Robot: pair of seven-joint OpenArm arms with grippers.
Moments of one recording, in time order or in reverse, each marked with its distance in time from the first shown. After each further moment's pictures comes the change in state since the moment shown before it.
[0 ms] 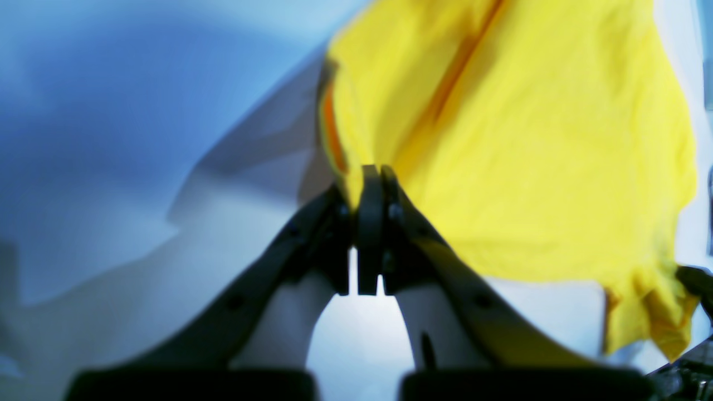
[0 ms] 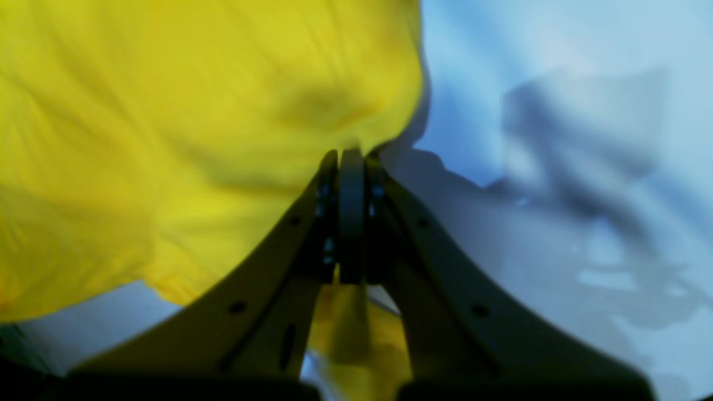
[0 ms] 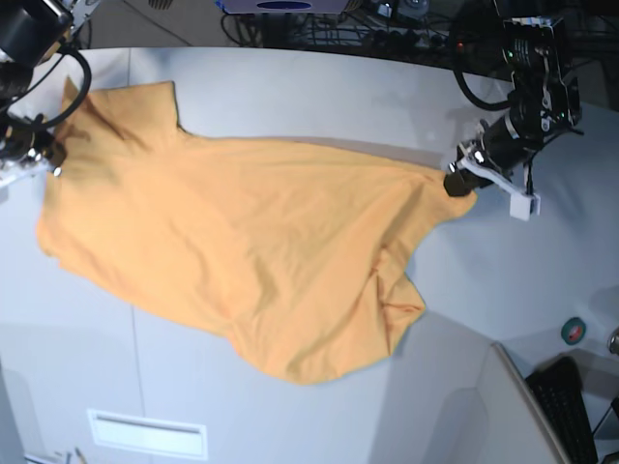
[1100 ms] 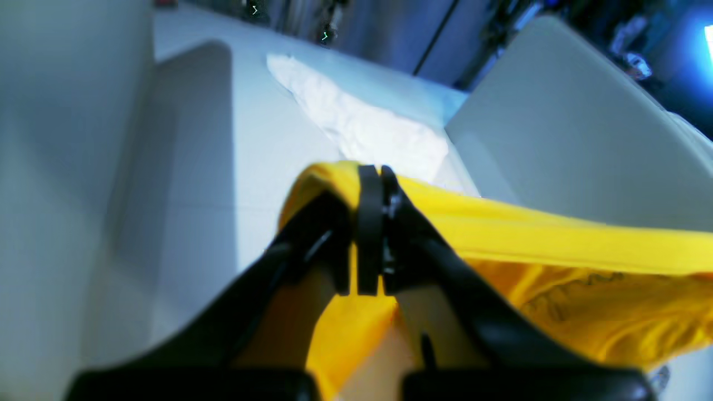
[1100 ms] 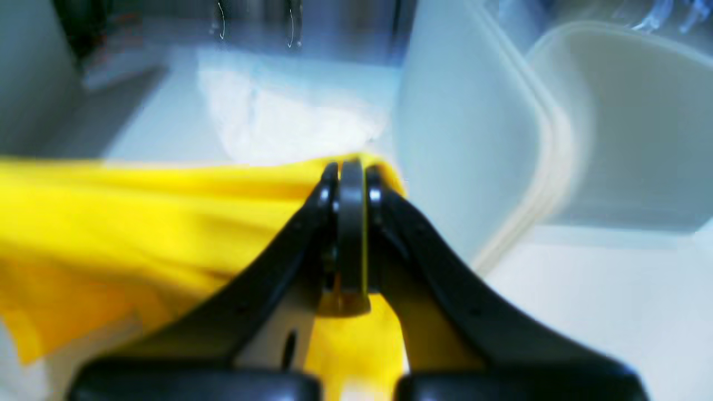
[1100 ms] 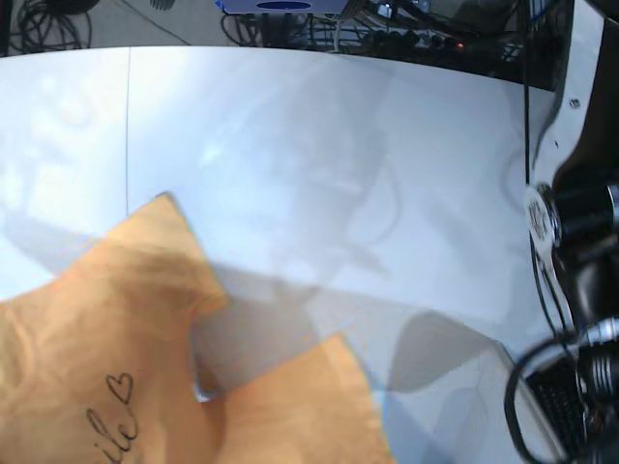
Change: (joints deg) left arm -59.4 -5.6 14.1 -4.7 -1.6 11.5 9.2; right arm 38.3 18.7 -13.5 31.8 3.1 0.9 -6.6
